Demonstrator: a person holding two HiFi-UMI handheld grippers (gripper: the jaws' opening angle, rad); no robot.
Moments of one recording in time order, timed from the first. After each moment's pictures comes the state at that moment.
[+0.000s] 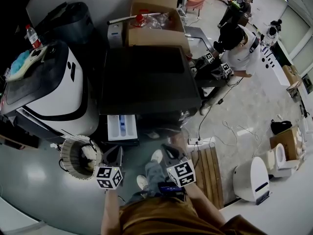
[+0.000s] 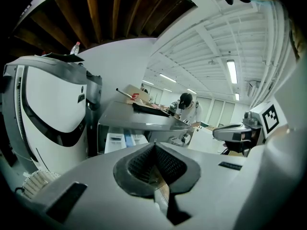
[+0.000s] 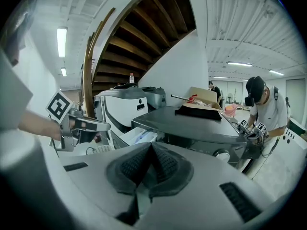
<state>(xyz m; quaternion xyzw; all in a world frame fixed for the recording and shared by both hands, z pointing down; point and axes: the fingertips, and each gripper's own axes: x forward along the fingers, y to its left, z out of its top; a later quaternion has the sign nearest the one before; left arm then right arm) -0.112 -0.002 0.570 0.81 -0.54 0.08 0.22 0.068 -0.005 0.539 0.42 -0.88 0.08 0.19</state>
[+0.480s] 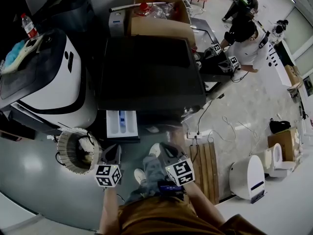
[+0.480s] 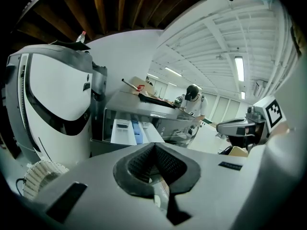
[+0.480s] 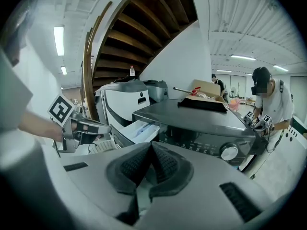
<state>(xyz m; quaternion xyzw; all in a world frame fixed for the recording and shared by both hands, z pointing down) -0.126 -0.009 0.618 0.79 -0.55 0.10 0.26 0.055 -0.019 0.568 0.40 -0.88 0.11 0.22</state>
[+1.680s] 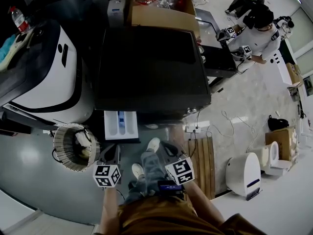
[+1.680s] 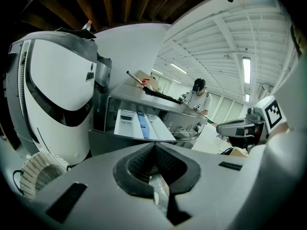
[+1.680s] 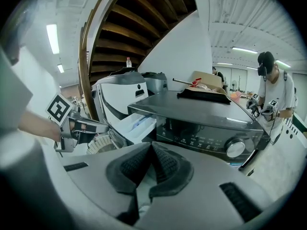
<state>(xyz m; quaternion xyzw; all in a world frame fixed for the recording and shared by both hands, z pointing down) -0.135 -0.031 0.651 0.77 -0.55 0.11 0.30 0.050 -0.050 0.601 0.39 -0.87 0.14 0.26</state>
